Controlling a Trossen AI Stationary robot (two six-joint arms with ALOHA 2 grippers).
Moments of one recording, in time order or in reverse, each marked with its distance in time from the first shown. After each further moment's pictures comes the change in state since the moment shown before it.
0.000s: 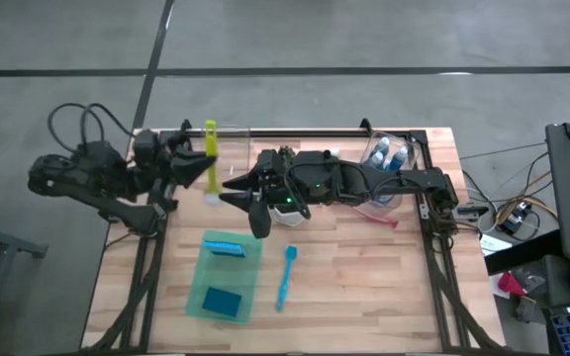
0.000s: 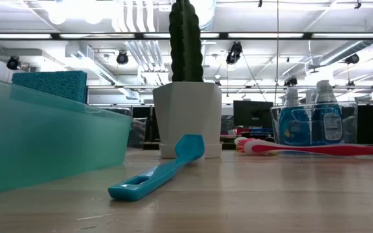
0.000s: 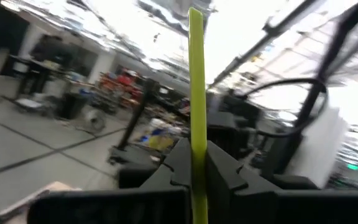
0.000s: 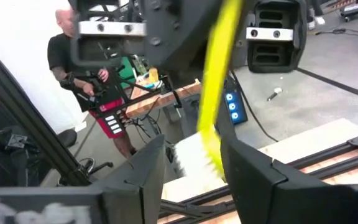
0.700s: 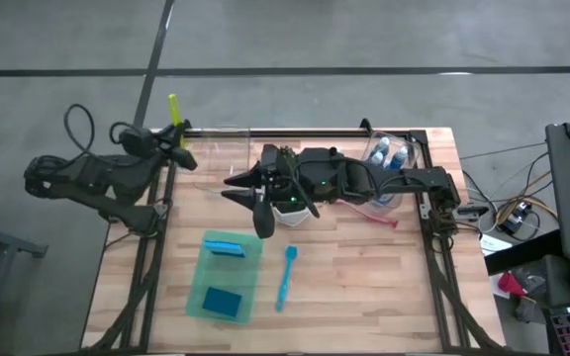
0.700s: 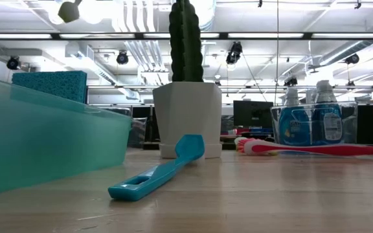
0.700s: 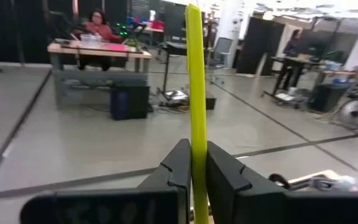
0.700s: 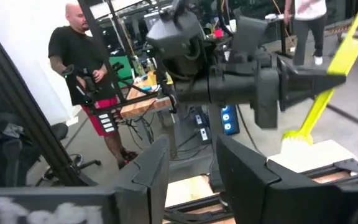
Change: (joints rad) left arm 0.030 -0.056 -0.002 -0.713 -0.963 -0.176; right arm 0.000 -0.018 0.005 0.003 0.000 -0.107
